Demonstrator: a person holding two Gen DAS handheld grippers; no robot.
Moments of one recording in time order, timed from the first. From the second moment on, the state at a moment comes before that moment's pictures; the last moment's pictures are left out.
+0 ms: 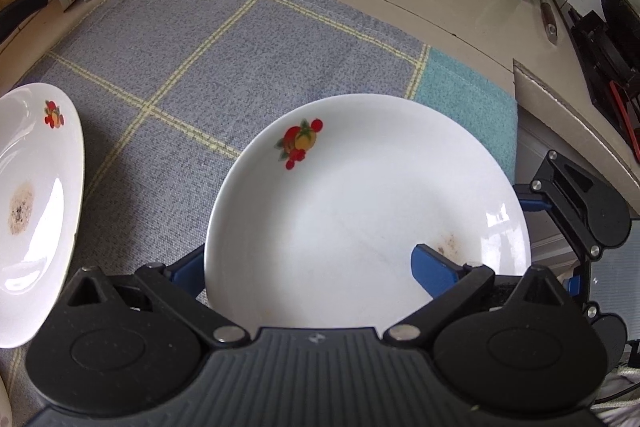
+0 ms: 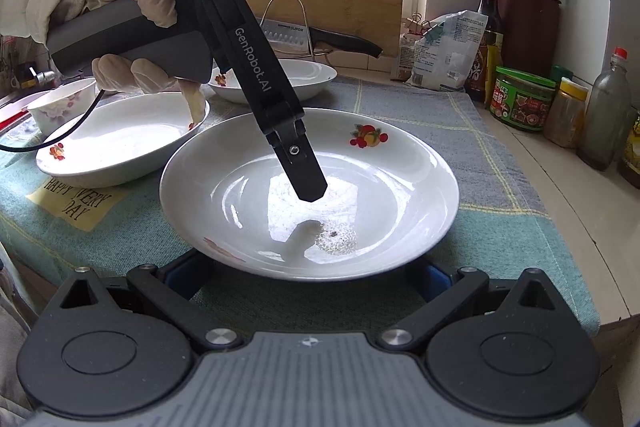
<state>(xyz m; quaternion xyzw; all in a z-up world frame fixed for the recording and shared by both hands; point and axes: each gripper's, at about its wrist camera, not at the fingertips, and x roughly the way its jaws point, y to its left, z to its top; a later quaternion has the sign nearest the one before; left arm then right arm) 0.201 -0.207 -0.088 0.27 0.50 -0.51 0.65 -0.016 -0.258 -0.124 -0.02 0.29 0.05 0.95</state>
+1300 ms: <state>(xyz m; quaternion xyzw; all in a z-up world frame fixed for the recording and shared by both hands) 0.220 -0.220 -0.086 0.28 0.53 -0.54 0.59 -0.004 -0.269 -0.121 -0.03 0.32 0.10 0.94</state>
